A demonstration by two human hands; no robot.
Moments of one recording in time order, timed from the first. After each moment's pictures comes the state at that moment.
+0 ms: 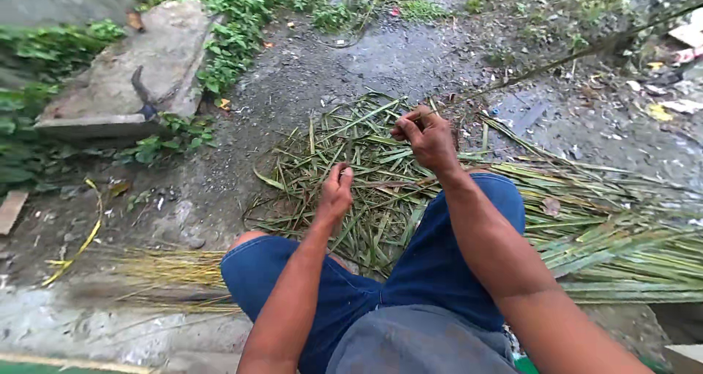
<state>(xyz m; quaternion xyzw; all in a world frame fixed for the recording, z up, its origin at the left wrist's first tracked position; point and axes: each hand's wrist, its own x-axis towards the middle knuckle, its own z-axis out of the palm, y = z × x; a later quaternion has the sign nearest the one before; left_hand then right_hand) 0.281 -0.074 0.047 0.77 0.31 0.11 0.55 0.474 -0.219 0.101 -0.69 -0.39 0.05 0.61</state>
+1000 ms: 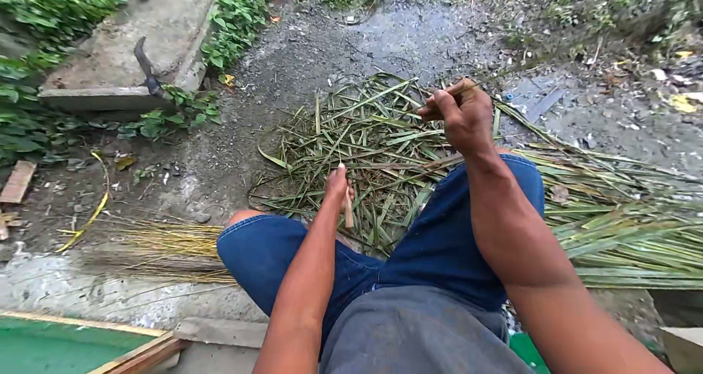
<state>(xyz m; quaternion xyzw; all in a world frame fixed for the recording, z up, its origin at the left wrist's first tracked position) 0.270 -0.062 -0.043 0.52 0.53 0.08 0.66 0.462 -0.246 0.111 -0.69 -0.33 0.06 0.64</state>
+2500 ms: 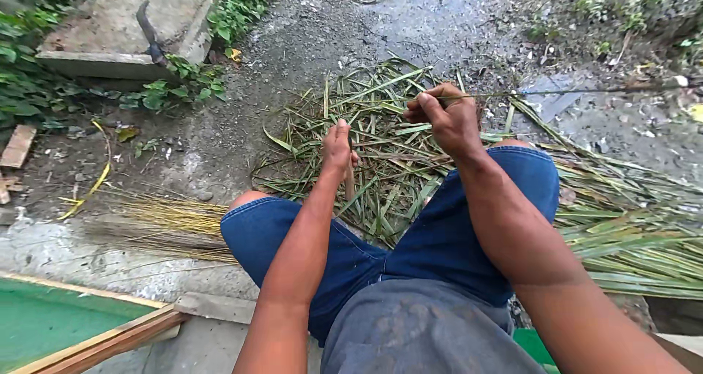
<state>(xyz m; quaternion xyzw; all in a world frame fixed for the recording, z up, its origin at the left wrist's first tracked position) 0.274 -0.048 0.035 0.61 0.43 0.18 0.64 0.424 -0.213 0.097 -0.65 -0.35 0.16 0.65</state>
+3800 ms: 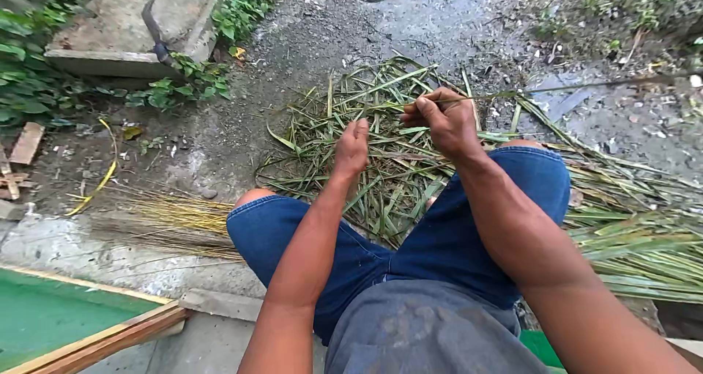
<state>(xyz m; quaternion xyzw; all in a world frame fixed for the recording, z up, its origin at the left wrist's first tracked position) 0.278 -0.058 0.051 0.75 0.36 0.12 0.54 0.418 -0.202 0.093 -0.63 -0.35 0.19 0.67</state>
